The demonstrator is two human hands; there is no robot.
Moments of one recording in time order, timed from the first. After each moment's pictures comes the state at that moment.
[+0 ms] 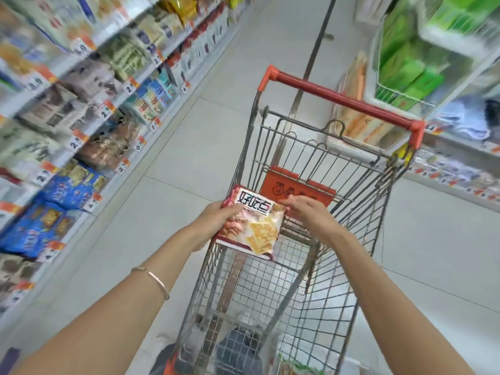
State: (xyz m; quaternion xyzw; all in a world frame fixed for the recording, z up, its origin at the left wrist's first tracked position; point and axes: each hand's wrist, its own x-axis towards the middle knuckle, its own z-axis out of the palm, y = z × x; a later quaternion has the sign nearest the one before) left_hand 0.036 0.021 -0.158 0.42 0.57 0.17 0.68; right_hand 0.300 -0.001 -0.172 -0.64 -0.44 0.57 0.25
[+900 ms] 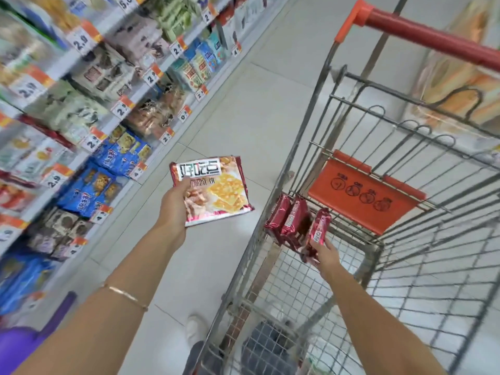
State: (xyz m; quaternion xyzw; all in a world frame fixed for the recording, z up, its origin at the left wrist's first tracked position) left_hand -0.065 0.054 -0.233 0.14 0.68 0.43 0.58; right_hand 0.260 -0.012 -0.448 -0.74 -0.04 0.60 0.31
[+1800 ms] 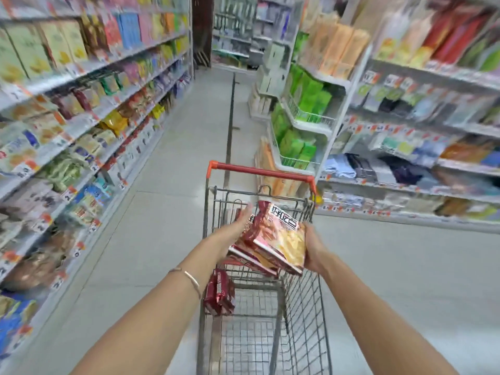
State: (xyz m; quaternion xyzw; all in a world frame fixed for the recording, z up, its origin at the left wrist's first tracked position) left_hand 0.073 0.021 0.000 0.56 0.43 0.02 0.71; right_hand 0.276 -0.073 -0.044 -0.66 -0.07 0.53 0.52
